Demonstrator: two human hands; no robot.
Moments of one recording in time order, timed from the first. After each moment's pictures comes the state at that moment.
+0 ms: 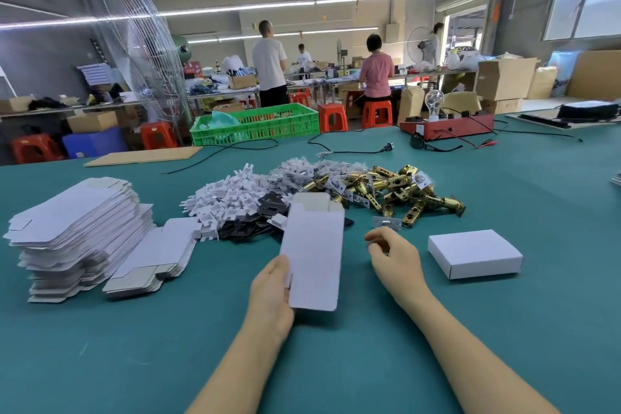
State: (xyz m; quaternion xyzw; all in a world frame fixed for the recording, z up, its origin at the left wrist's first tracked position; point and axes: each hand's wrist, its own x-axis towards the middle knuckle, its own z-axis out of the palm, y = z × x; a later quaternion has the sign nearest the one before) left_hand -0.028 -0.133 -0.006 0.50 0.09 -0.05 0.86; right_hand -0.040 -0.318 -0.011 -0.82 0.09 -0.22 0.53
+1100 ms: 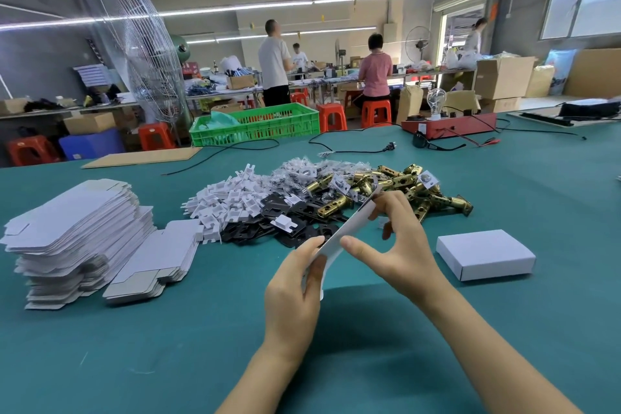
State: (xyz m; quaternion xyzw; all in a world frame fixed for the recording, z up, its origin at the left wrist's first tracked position) left_hand -0.048 -0.134 -0.017 0.75 -0.24 0.33 0.52; right_hand -0.071 -0.296 0.044 -0.81 -0.12 -0.36 0.44
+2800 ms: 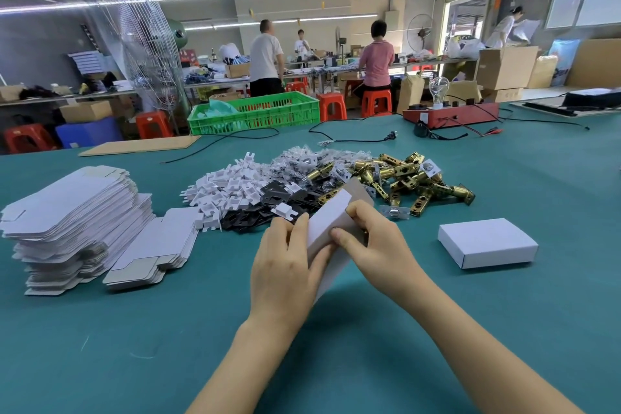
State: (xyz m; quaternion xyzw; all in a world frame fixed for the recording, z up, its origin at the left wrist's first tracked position) left_hand -0.050 -0.123 0.014 0.86 -0.22 0.40 0.24; right_hand -0.071 -0.269 0.037 -0.85 -0.09 -0.25 0.45
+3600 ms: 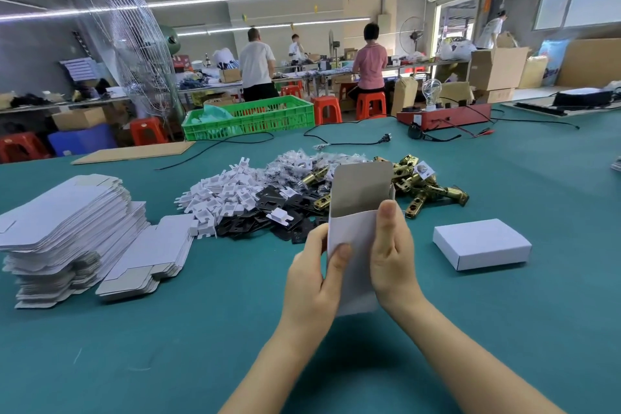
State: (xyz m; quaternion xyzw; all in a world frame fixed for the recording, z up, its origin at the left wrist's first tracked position) left_hand -0.065 -0.150 0.007 0.74 -0.29 0.18 0.58; right_hand -0.065 -0.262 0.025 -0.64 -0.03 -0.38 0.67
